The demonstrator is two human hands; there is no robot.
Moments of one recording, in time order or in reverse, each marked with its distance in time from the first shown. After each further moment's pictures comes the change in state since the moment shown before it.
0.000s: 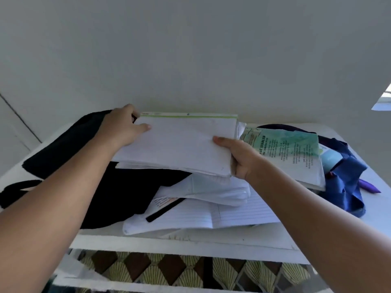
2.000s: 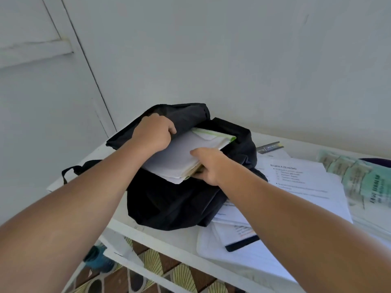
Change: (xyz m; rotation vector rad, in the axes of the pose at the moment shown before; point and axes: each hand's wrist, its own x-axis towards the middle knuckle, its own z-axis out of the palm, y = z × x) left_hand 0.022 -0.131 -0.050 0.299 -0.031 -0.077; right_hand 0.108 0.092 0.262 -0.248 -0.087 0.193
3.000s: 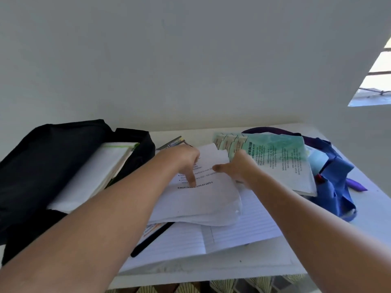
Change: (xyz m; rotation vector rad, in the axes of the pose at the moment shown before) left_hand -0.035 0.299 0.081 0.318 -0.641 0.561; right_hand -0.110 -0.005 -0.306 -0.684 0.587 -0.151
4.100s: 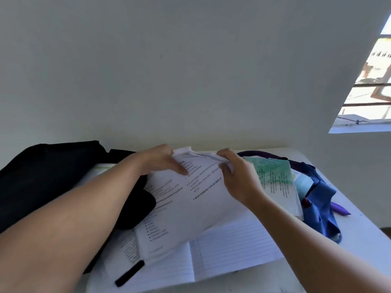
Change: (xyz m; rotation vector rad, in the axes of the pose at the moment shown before) left_hand 0.001 -0.055 -0.027 -0.844 0.167 0.171; right_hand -0.024 0.002 -0.033 -0.047 0.386 -0.701
